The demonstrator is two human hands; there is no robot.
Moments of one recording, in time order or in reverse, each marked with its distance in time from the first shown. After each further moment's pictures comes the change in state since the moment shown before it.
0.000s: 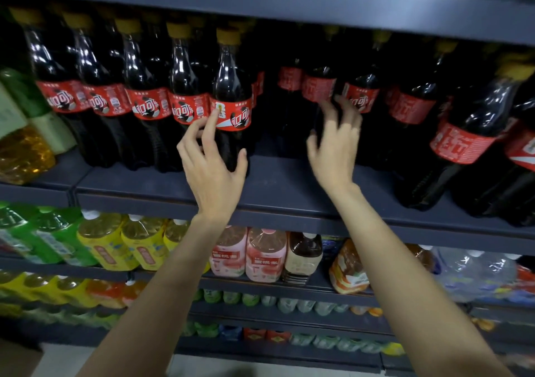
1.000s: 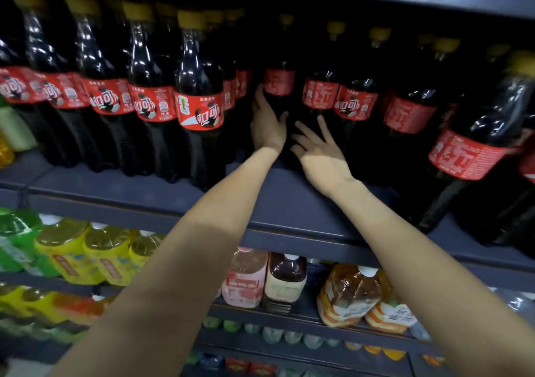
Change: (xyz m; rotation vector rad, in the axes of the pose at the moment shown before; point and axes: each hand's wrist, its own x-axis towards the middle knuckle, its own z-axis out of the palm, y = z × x) left_hand 0.061 0.053 0.177 -0.292 -0.351 -0.449; right_hand 0.009 0.077 0.048 -0.305 -0.385 -0.705
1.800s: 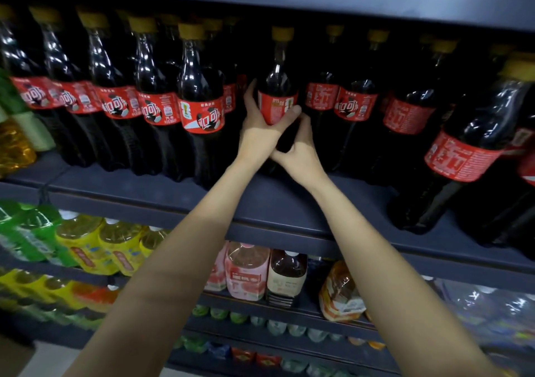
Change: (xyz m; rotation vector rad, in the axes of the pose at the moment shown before) left_hand -0.042 0.022 -0.058 -0.318 -0.108 0.041; right_hand 0.028 -0.046 -0.031 1.275 0.092 0.722
